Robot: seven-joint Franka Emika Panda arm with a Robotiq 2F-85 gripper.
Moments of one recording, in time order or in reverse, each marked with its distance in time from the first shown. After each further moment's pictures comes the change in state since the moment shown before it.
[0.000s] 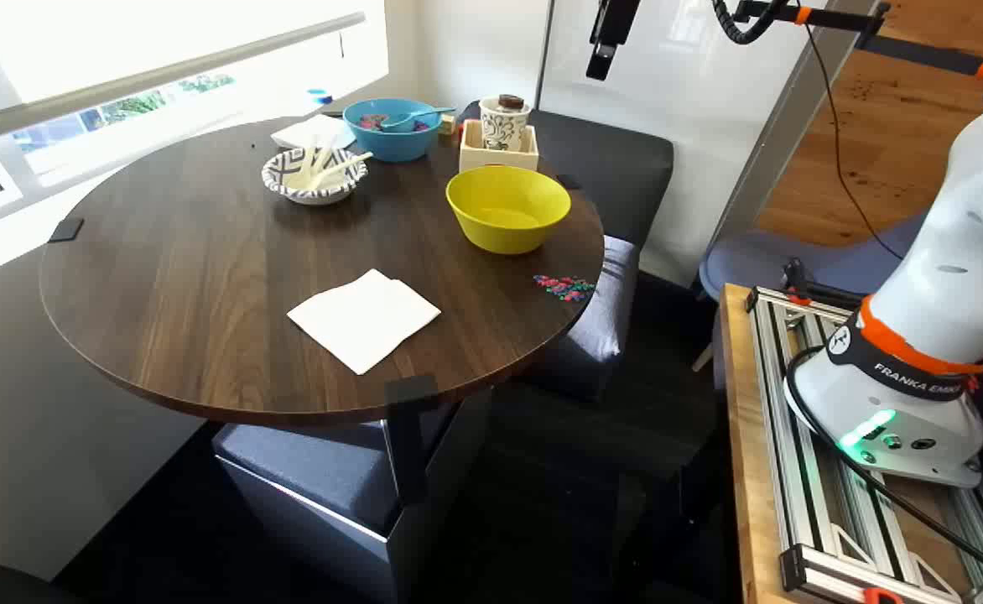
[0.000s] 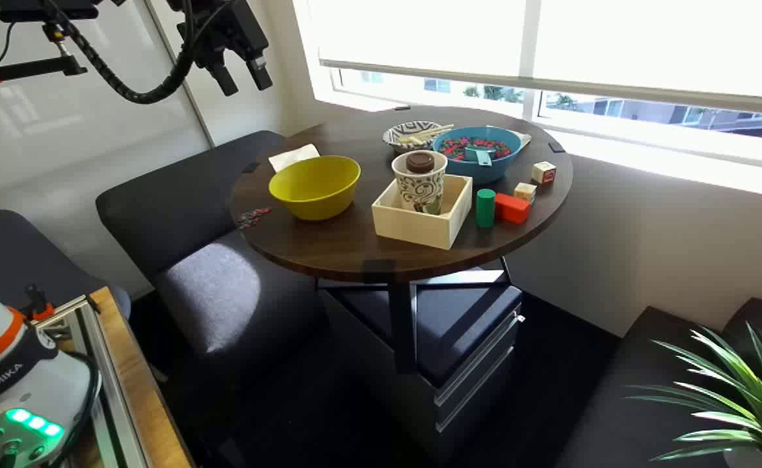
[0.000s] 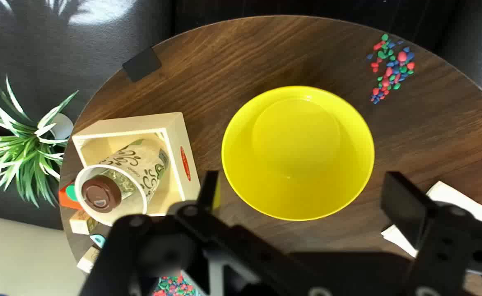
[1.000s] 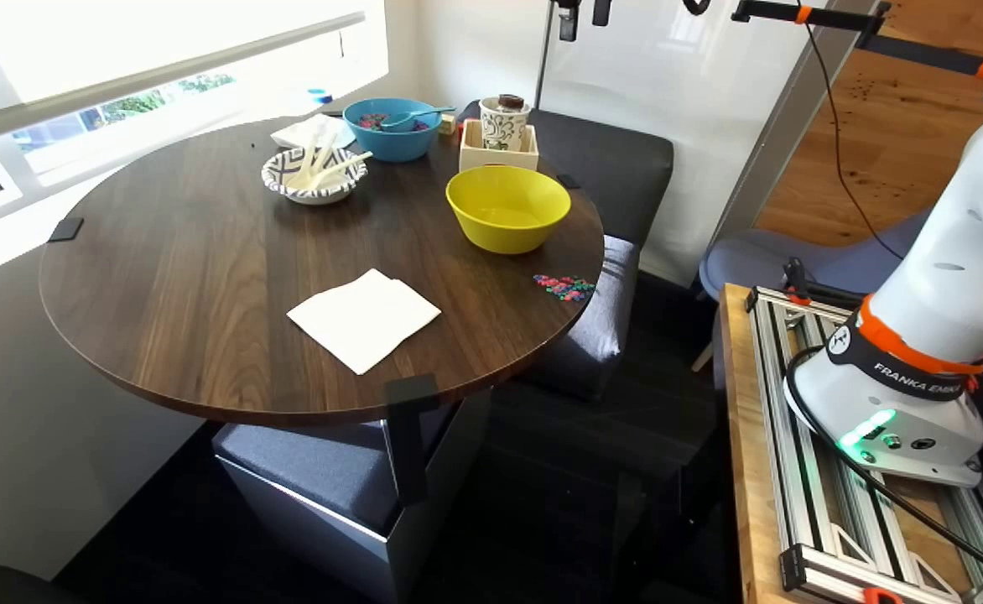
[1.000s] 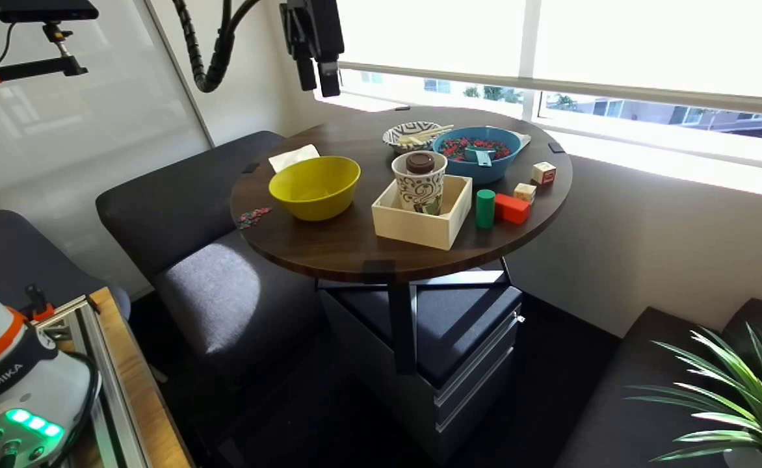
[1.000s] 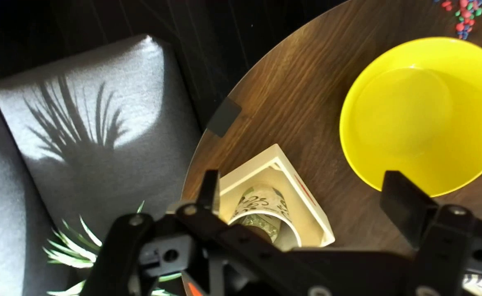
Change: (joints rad) arm -0.130 0.381 -0.127 0.428 0.046 -0.256 0.187
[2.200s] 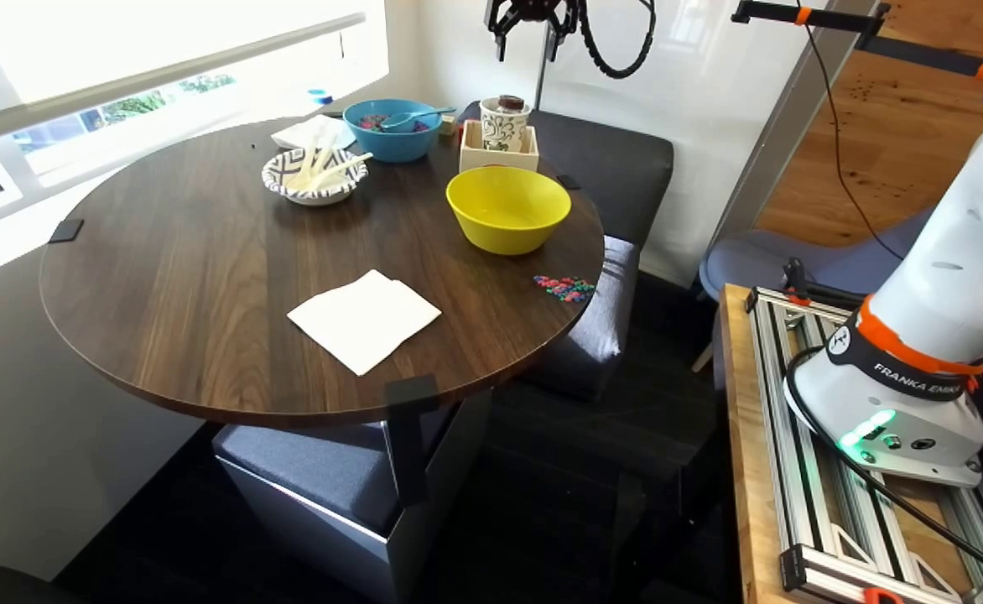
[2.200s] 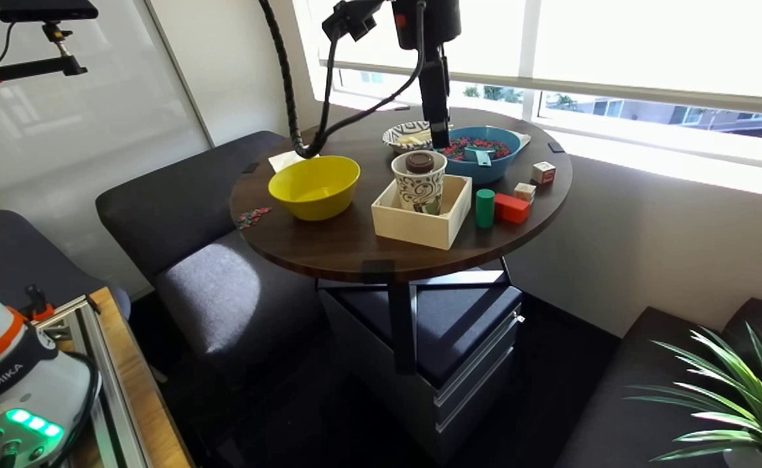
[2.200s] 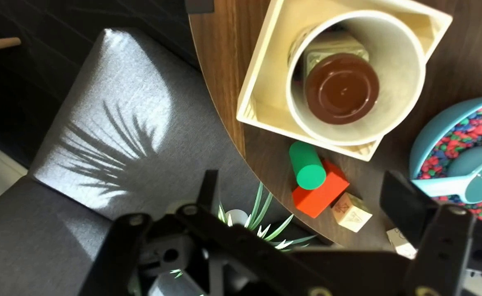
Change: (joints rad) arm -0.067 0.354 -0.092 0.215 0.109 0.301 0.447
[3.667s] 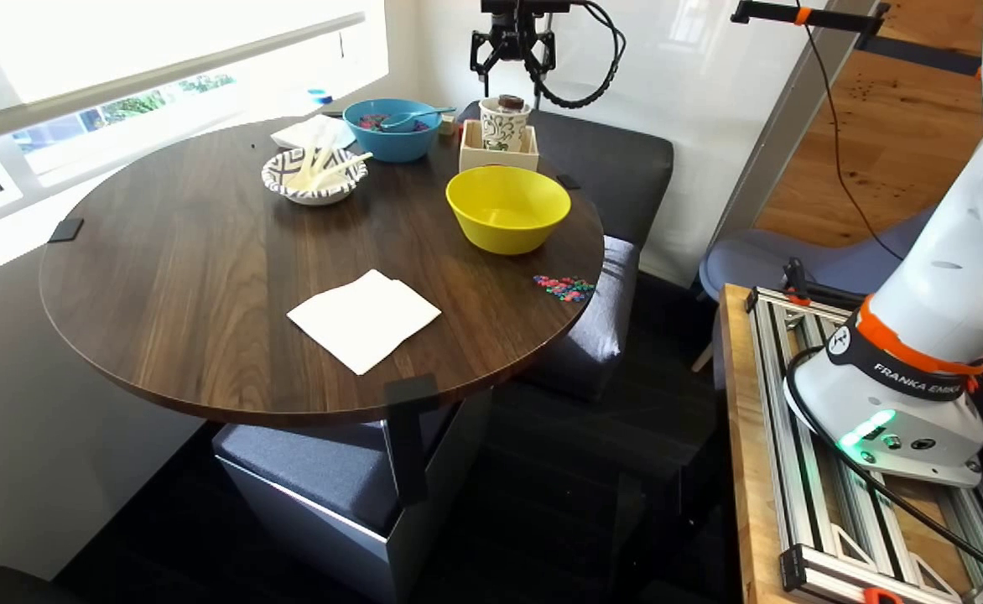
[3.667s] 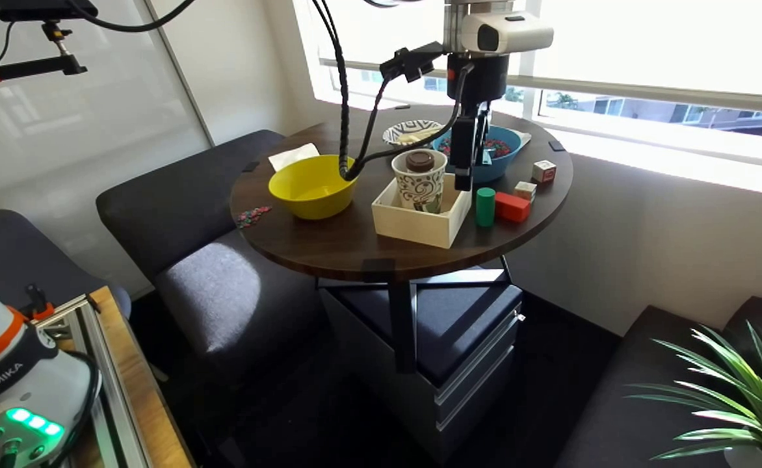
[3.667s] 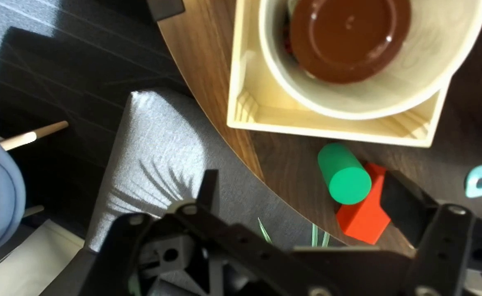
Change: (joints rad) arm -0.034 0.308 -0.026 0.310 0.086 -0.170 0.188
